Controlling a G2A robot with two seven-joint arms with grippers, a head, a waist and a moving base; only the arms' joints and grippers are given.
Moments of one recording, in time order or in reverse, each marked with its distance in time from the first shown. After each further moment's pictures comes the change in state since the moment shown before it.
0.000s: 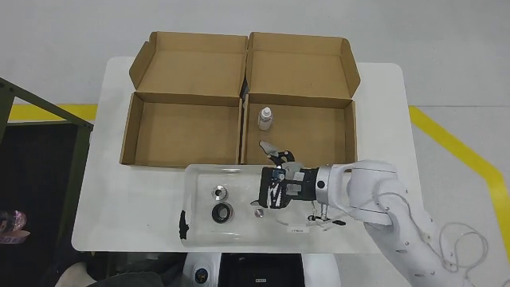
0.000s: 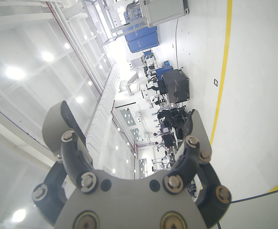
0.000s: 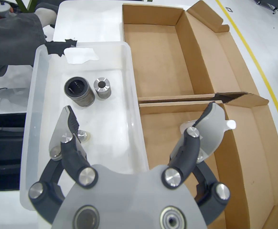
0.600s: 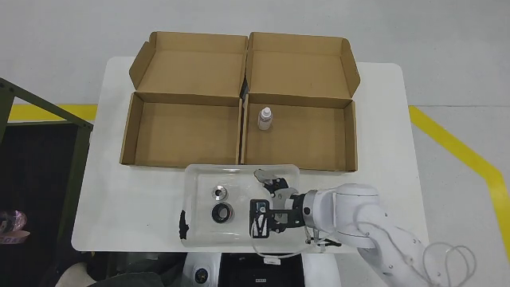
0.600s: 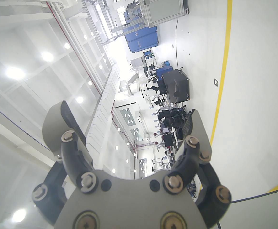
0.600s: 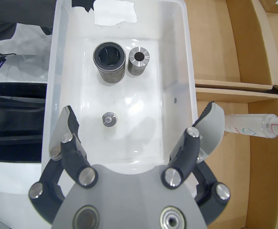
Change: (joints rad) left arm 0.000 0.000 0.000 0.000 0.000 0.000 0.000; right arm -0.072 0.015 -0.105 -0.008 -0.153 0.005 0.076
